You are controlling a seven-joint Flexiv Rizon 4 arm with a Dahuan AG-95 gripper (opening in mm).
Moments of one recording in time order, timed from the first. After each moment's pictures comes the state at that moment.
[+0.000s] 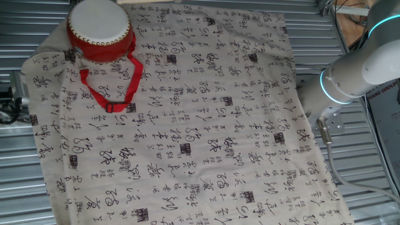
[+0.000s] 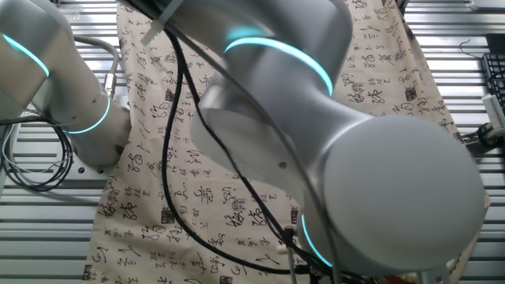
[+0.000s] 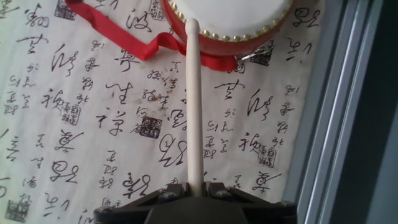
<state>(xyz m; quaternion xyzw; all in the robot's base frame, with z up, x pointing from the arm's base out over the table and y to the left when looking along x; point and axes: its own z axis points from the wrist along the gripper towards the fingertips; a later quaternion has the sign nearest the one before) 0.460 -0.286 0.177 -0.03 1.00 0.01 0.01</state>
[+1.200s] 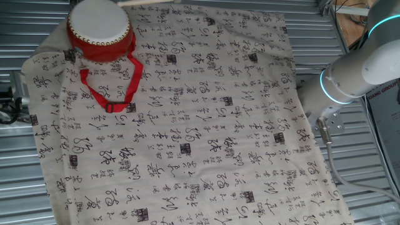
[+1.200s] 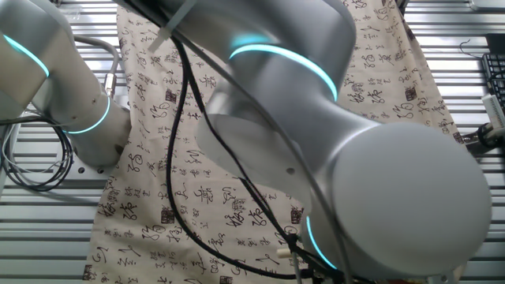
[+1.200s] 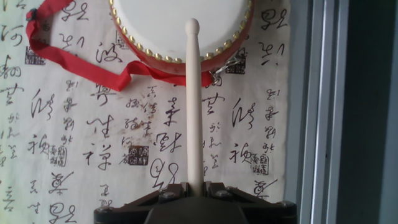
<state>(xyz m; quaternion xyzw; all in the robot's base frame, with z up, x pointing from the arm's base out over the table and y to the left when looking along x) 0.461 -0.288 0.176 -0.04 1.00 0.01 0.00</state>
